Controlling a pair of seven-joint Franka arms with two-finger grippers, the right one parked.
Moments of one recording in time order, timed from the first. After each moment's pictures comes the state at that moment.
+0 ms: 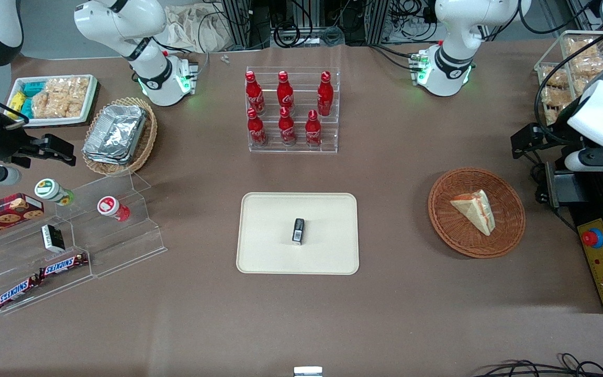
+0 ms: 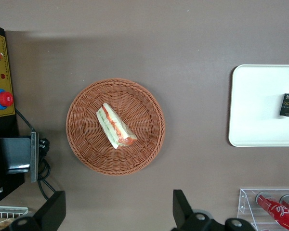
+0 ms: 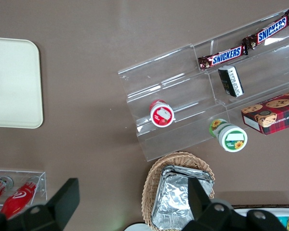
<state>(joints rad) -0.06 0.00 -0.04 -1.58 -0.01 1.62 -0.09</state>
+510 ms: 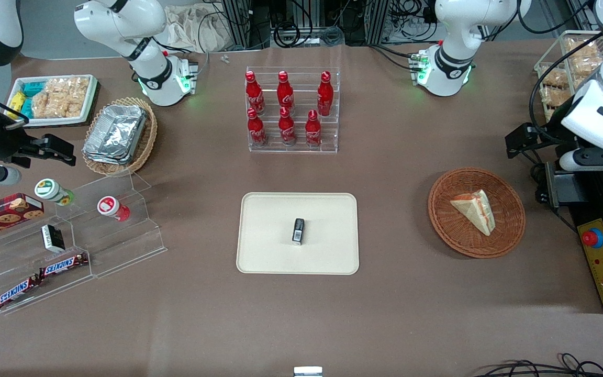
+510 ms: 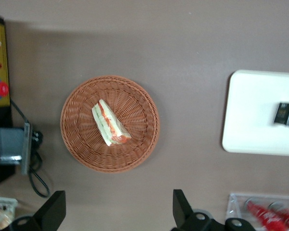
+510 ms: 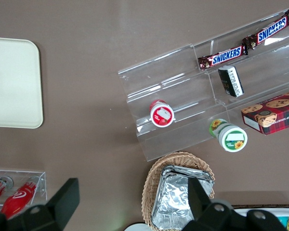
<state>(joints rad) -0.07 0.00 -0.07 -1.57 -0.01 1.62 -0.23</state>
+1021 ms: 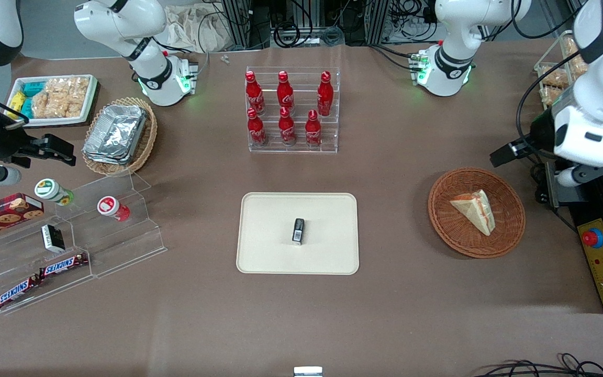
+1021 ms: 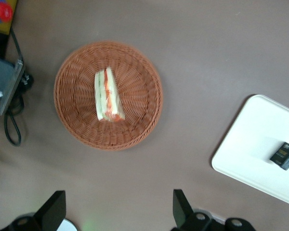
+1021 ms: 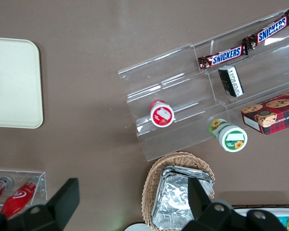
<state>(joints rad) -0.07 0.03 -0.08 -1.66 -0.01 1.62 -0.60</state>
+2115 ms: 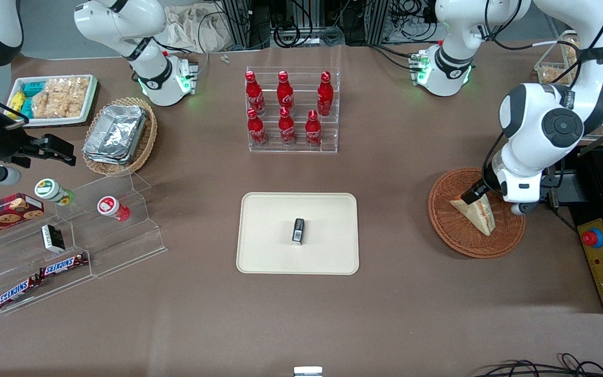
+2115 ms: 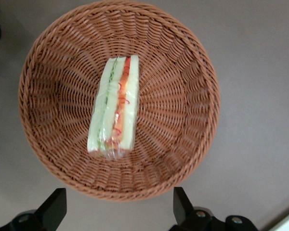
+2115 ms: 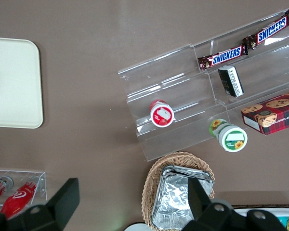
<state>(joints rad) -0.01 0.05 -0.07 -2.25 0.04 2.30 -0.85</state>
